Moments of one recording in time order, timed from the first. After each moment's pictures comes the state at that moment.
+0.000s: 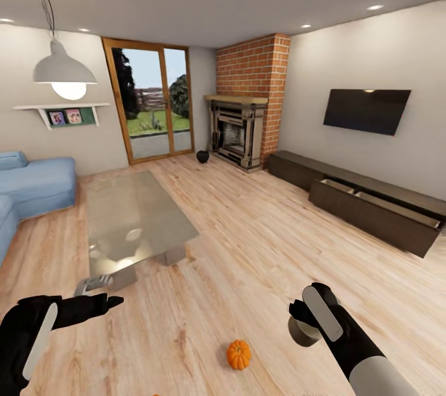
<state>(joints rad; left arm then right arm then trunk) -0.32 0.23 0.26 -1.35 0.10 1.05 -0.38 -0.53 -0.08 0.21 -0.93 -0.90 0.79 -0.84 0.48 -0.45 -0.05</state>
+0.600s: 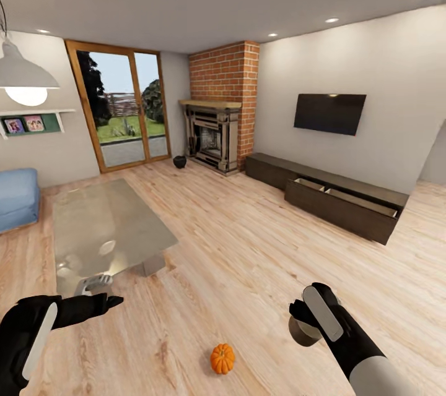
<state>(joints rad) -0.32 0.23 0.26 -1.36 0.10 1.05 -0.38 -0.53 -0.08 0.21 -0.93 -0.90 0.79 -0.84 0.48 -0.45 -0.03</state>
